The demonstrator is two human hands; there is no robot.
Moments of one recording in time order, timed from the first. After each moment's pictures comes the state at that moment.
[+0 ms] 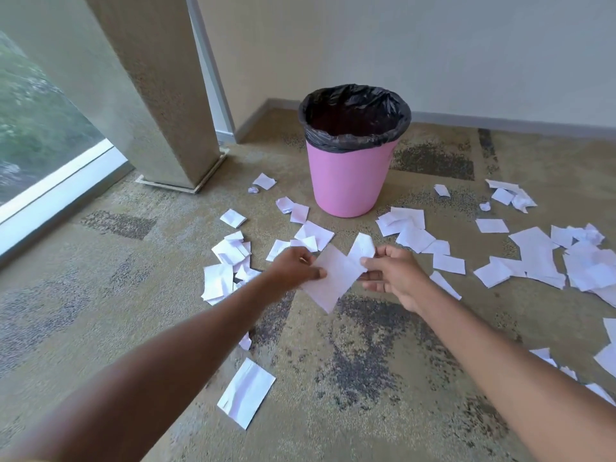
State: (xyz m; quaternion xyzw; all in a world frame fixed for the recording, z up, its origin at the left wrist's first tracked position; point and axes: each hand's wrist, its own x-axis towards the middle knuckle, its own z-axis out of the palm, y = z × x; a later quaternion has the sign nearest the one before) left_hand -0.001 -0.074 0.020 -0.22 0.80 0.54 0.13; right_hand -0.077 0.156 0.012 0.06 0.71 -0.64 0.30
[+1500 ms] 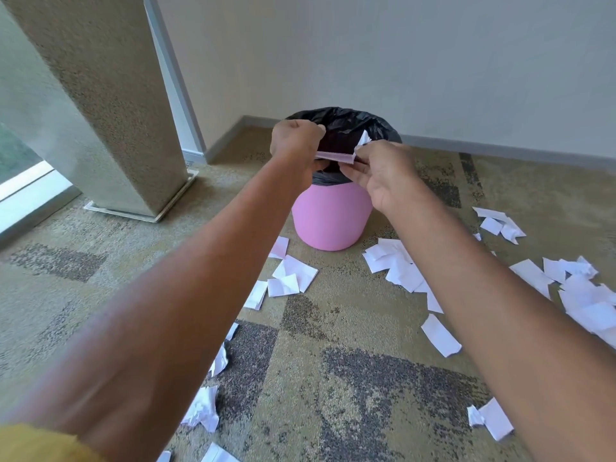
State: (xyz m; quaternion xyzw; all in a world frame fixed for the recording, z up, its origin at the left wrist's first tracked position) left_hand -0.222 -0.078 0.180 -0.27 0.60 0.74 -0.16; right_hand -0.243 0.055 0.159 0.09 0.58 -0.80 0.08
